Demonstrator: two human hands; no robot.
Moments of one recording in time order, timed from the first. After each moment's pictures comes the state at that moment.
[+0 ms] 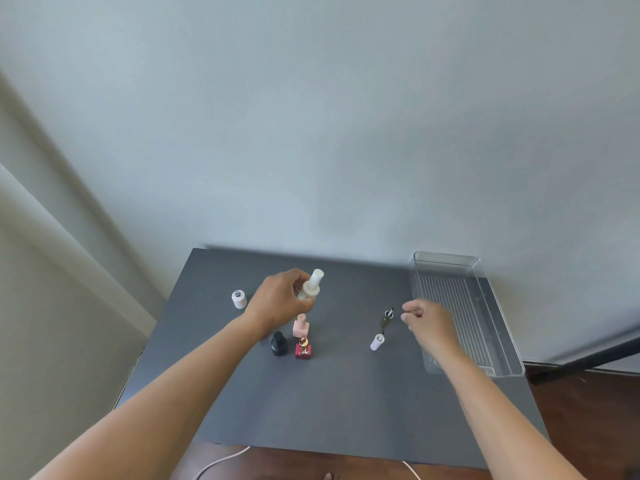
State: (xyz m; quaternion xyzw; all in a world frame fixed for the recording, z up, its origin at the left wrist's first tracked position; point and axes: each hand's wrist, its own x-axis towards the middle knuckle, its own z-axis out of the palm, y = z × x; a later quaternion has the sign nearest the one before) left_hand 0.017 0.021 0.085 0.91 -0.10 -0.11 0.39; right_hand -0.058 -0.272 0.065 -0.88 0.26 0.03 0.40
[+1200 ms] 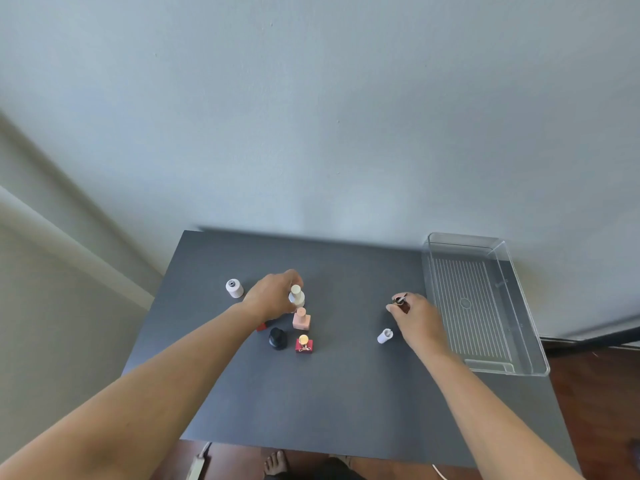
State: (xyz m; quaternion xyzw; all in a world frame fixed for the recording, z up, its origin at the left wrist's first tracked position) left_hand 0.061 0.024 0.026 0.93 -0.11 -0.27 0.21; right_hand -0.030 -0.258 0.004 -0.92 0.23 0.04 0.32
